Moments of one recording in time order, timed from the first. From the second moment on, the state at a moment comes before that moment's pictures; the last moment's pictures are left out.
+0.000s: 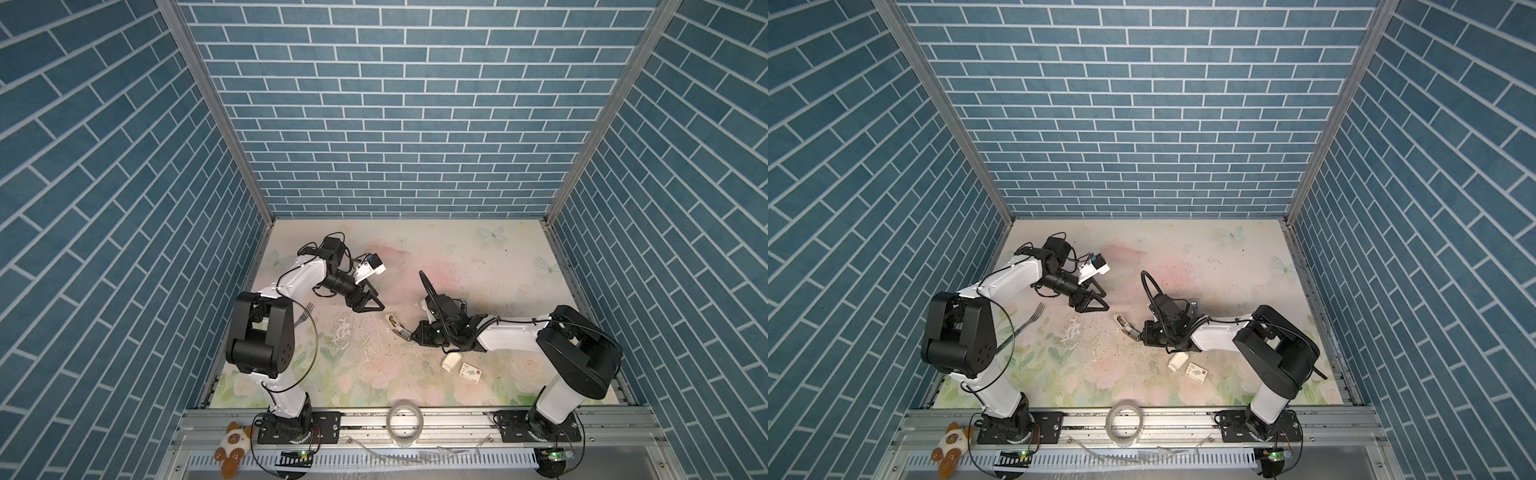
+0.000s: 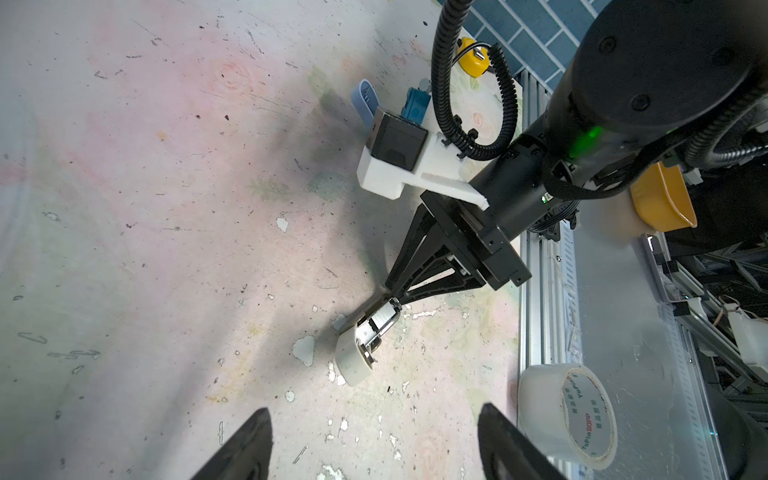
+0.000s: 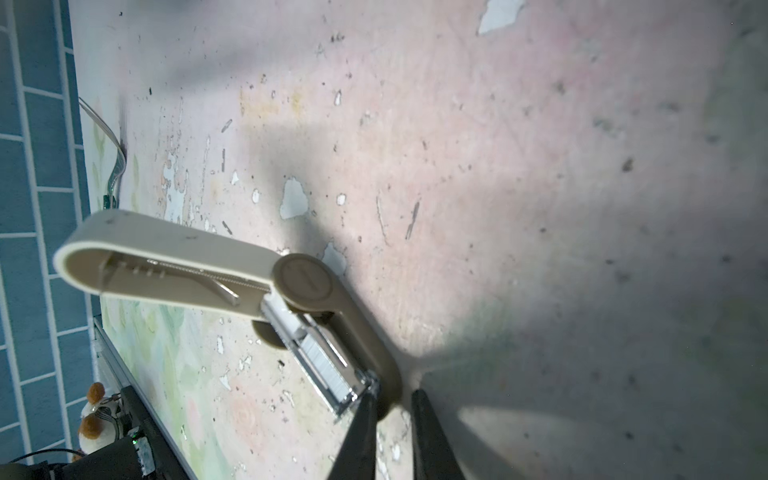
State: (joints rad) left arm -0.20 1.73 1.26 -0.99 0.92 0.81; right arm 0.89 1.67 0.72 0.05 -0.25 0.84
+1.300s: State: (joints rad) left arm -0.20 1.71 1.30 -0.98 0.92 0.77; right arm 0.87 1.73 0.71 0.16 -0.48 0.86
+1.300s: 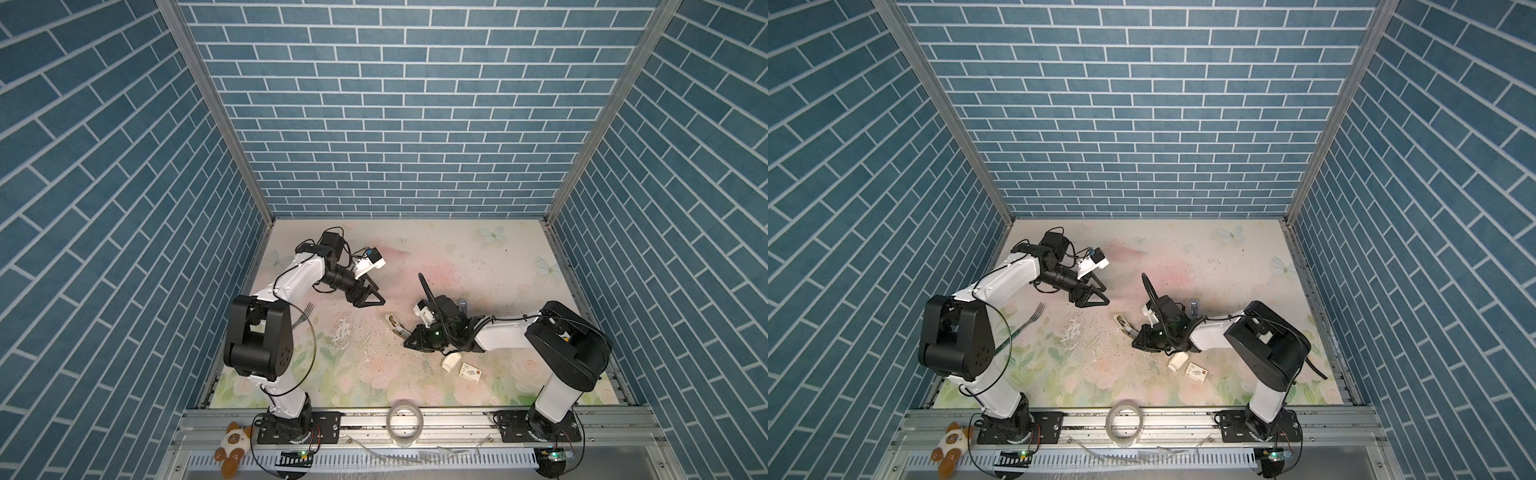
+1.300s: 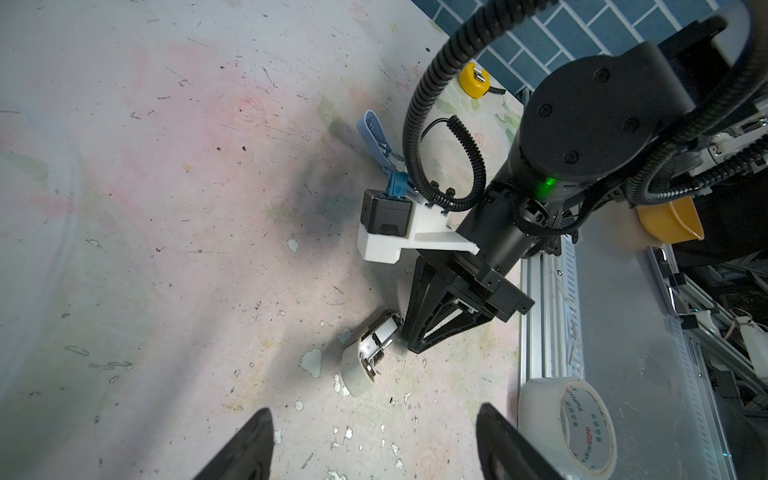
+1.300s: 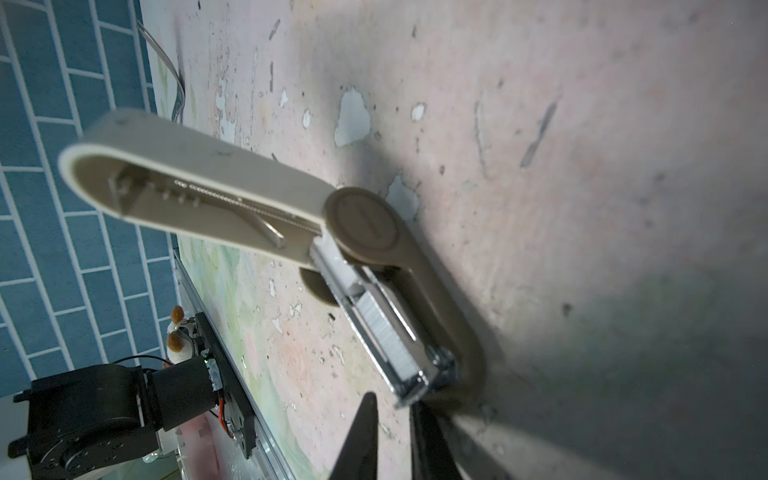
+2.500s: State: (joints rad) left arm -0.22 1.72 1.22 -1.07 0.76 0.98; right arm 0.77 1.60 0.67 0.05 -0.39 0.82
